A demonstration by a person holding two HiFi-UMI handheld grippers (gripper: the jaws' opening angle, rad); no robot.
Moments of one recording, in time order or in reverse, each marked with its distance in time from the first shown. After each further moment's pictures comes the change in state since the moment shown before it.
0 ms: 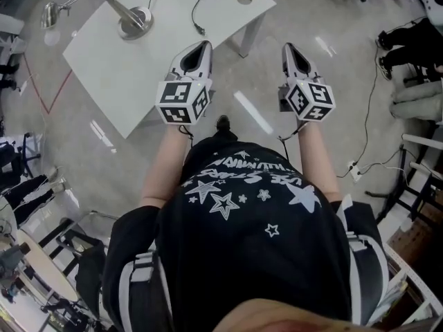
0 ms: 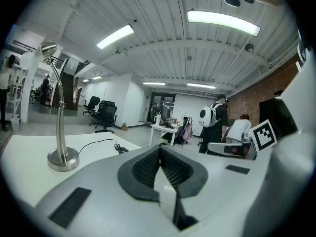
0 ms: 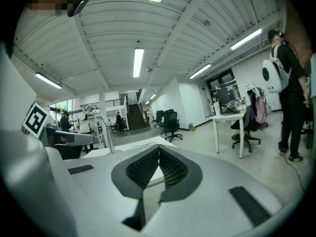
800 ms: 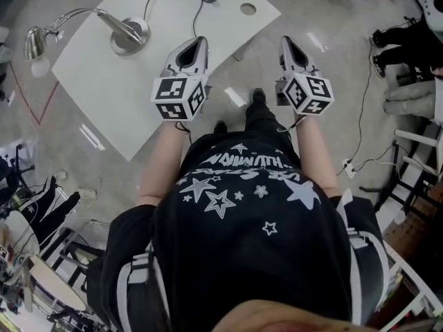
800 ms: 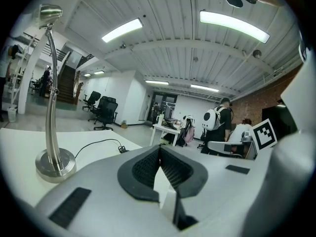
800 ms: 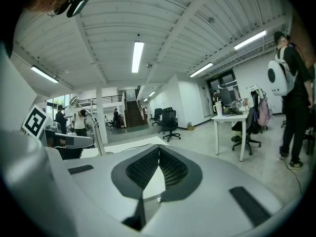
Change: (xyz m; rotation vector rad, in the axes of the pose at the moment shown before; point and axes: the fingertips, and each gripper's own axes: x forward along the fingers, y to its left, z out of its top) left arm 0.063 0.071 0.007 -0.059 0.006 -0.013; right arm 0.091 -0.002 0.017 -0.024 0.023 -0.026
